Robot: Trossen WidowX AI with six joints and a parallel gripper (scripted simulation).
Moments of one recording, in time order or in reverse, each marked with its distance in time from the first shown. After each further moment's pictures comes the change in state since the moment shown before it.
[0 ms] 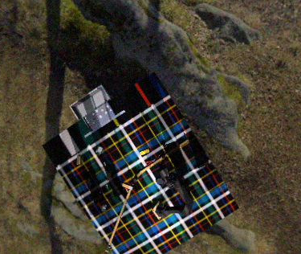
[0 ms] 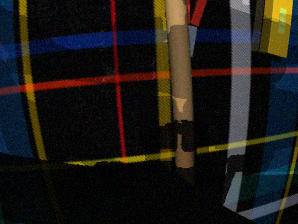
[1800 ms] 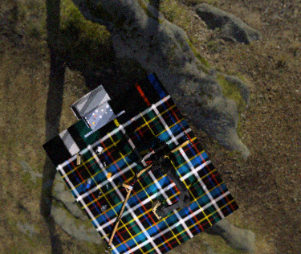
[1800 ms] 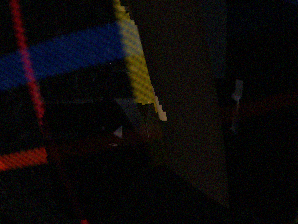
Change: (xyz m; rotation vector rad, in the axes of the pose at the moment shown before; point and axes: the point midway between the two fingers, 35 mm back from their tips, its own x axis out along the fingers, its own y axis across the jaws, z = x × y) arm 0.157 -0.026 0.000 0.161 0.020 0.073
